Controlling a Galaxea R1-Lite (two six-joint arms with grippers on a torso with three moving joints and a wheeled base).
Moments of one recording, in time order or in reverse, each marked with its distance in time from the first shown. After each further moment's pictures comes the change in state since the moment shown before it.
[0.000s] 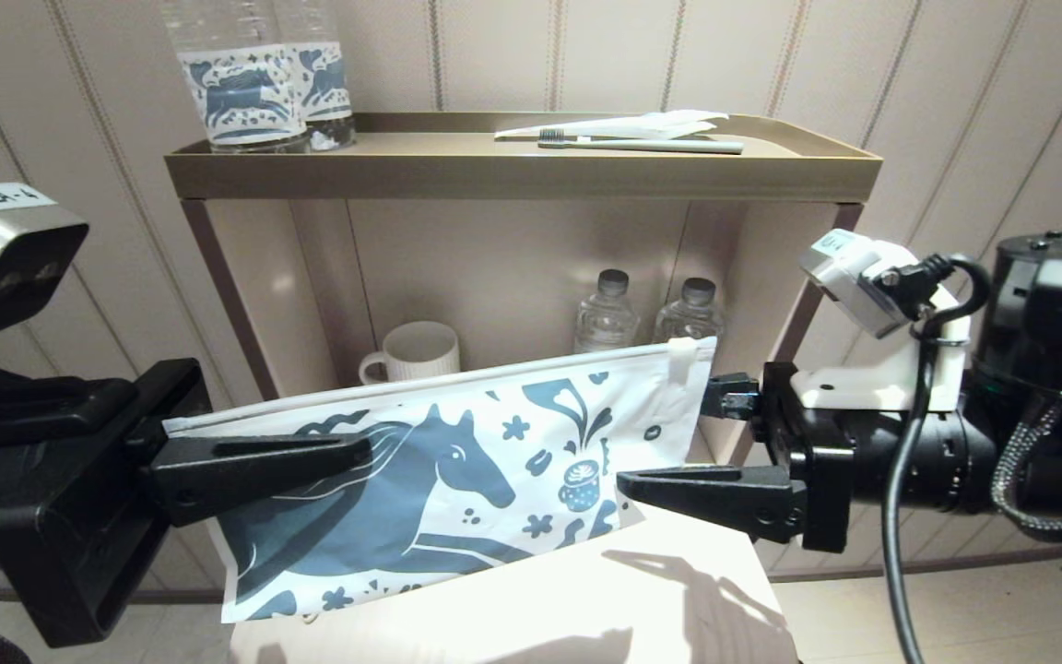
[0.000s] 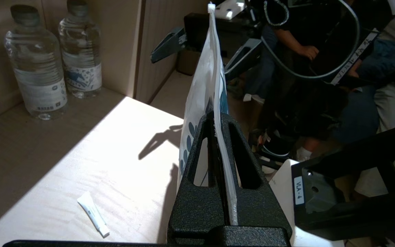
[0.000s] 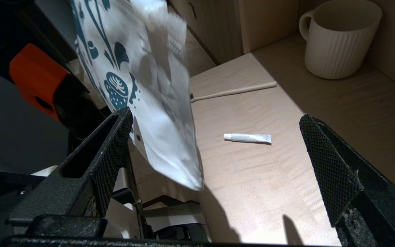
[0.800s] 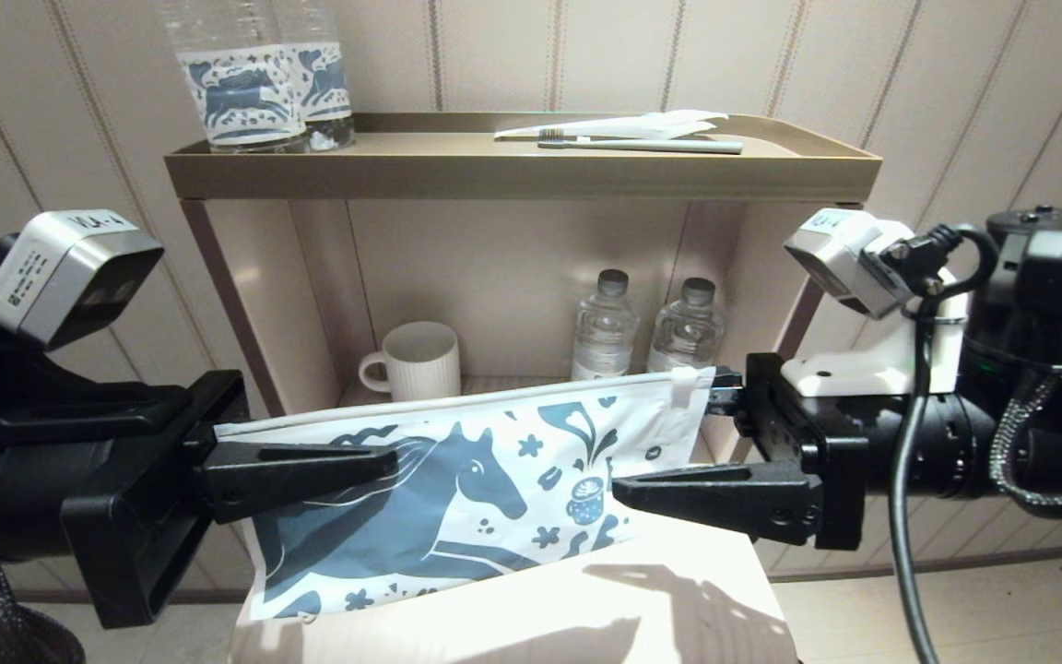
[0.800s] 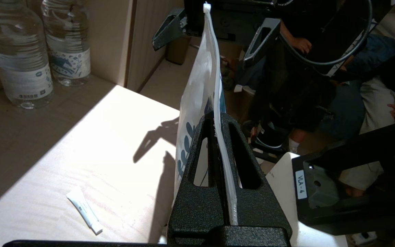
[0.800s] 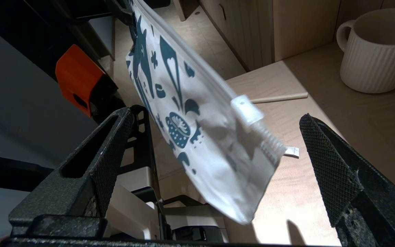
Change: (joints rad) left arm 0.008 0.067 -0.009 -0.001 -0.050 0.002; right arm 0.016 0.018 -0.061 0.040 0.094 0.017
